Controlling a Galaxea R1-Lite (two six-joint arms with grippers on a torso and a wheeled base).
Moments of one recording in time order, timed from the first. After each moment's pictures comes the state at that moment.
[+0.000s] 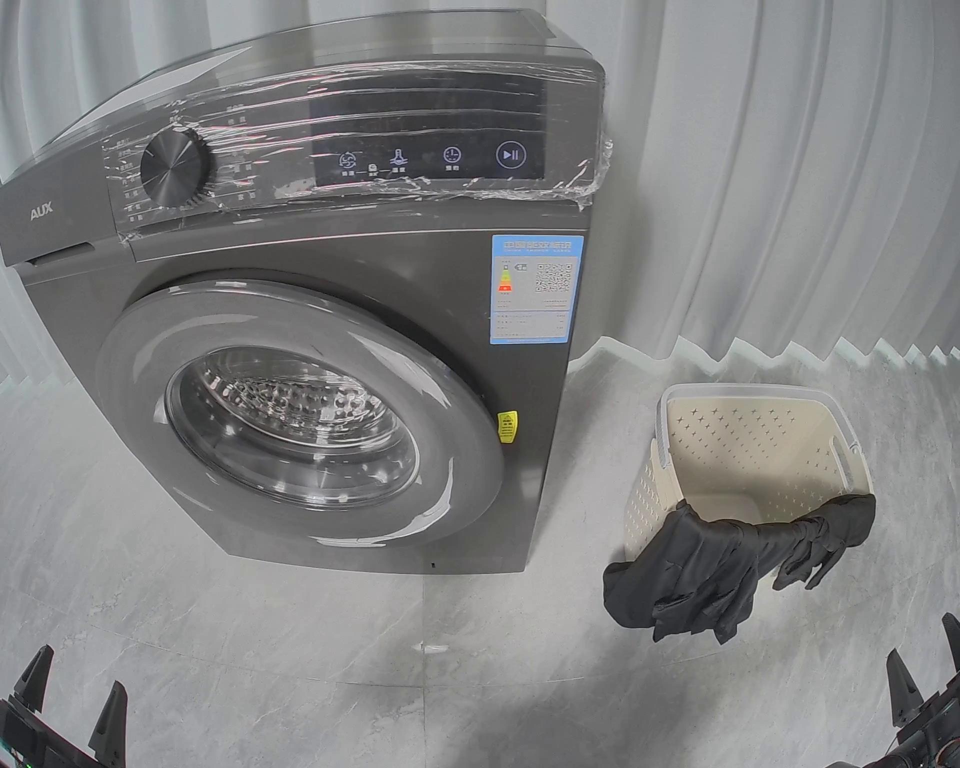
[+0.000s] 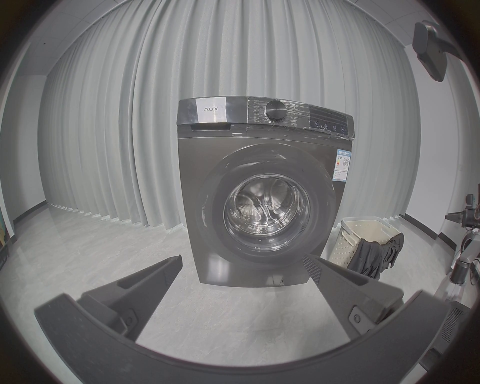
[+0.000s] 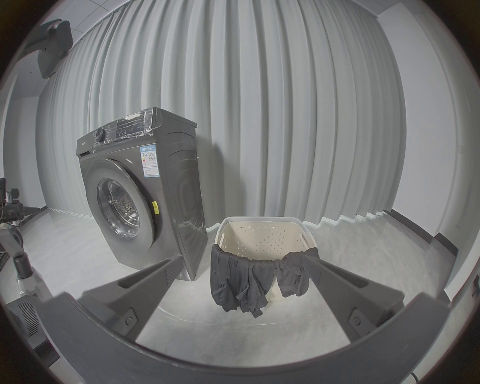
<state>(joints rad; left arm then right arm) 0.00 0.02 -0.02 0.00 0.01 -0.04 0.00 0.02 -0.02 0.00 0.01 0.00</state>
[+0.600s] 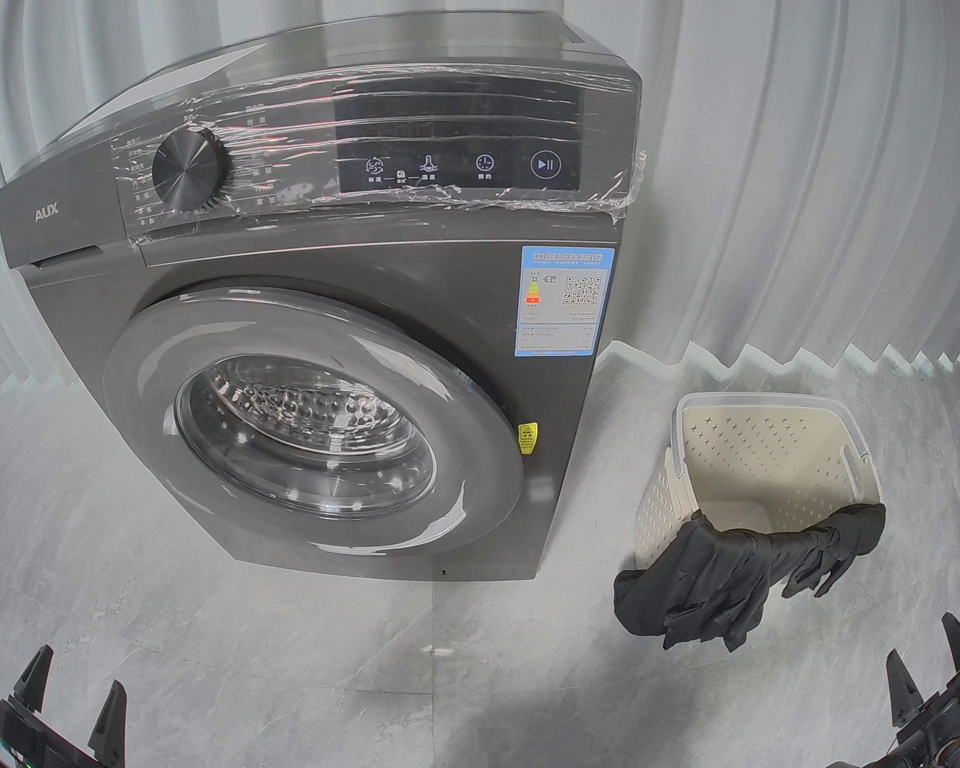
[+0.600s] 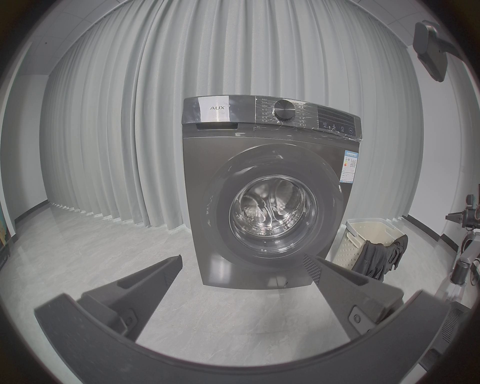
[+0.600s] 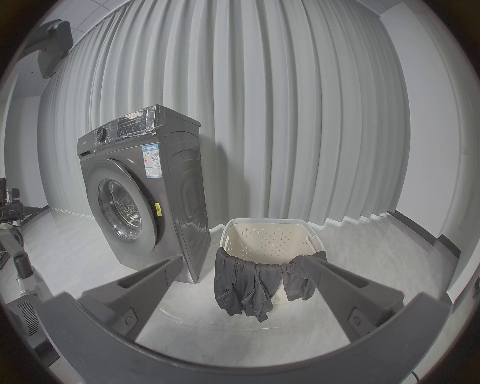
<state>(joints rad) 0.00 0.02 -0.02 0.00 0.01 -0.04 0.00 0.02 -0.02 0.00 0.01 0.00</state>
